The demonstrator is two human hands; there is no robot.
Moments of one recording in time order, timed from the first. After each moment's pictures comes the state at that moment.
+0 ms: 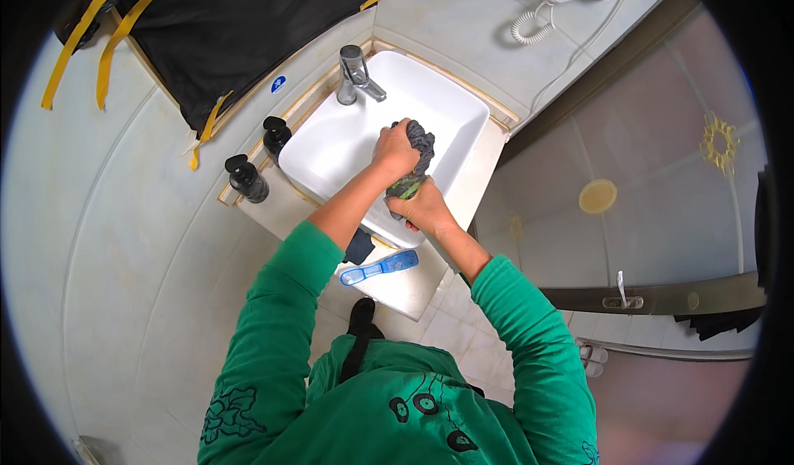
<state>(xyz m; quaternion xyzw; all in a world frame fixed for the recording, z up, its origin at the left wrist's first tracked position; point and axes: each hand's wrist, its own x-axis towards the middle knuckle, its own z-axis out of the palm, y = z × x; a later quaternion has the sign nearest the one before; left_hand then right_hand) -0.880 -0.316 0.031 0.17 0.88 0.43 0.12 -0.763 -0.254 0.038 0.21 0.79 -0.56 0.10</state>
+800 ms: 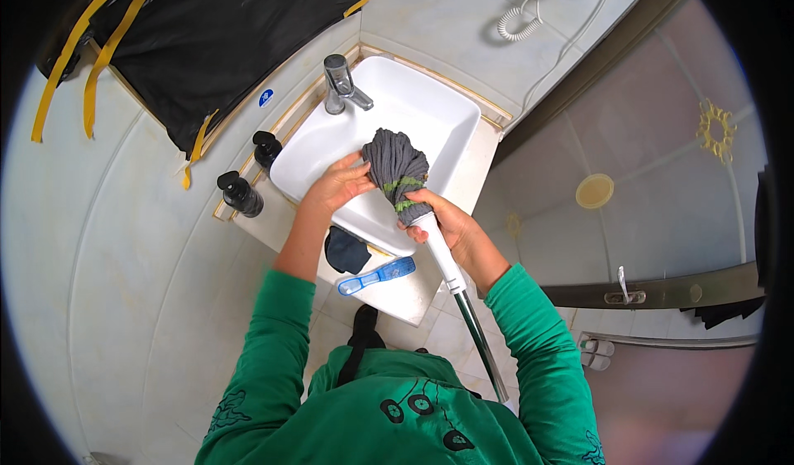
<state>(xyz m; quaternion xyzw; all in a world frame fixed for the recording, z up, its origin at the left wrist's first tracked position) -0.899 -0.400 -0.030 0.09 0.32 0.83 0.46 -0.747 -0.217 0.046 0.25 0.39 -0.85 0.25</state>
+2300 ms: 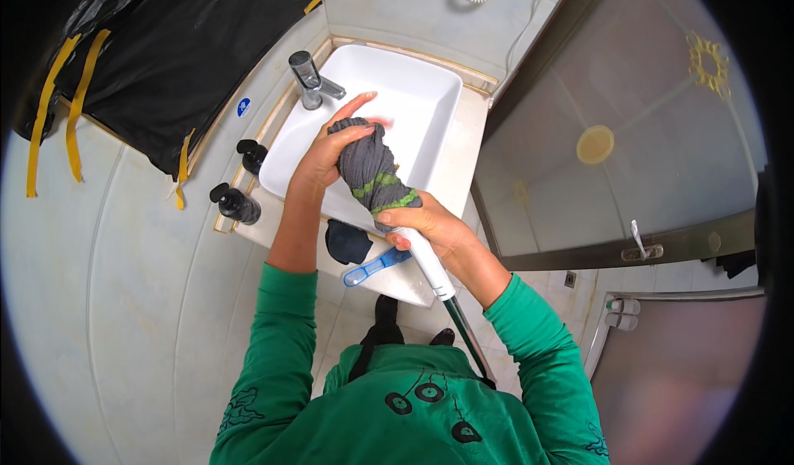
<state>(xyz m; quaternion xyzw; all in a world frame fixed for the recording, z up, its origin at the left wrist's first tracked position) -0.887 -0.374 0.061 0.21 0.44 0.78 0.39 -0.701 -0.258 0.092 0.16 0.43 -0.88 0.15</state>
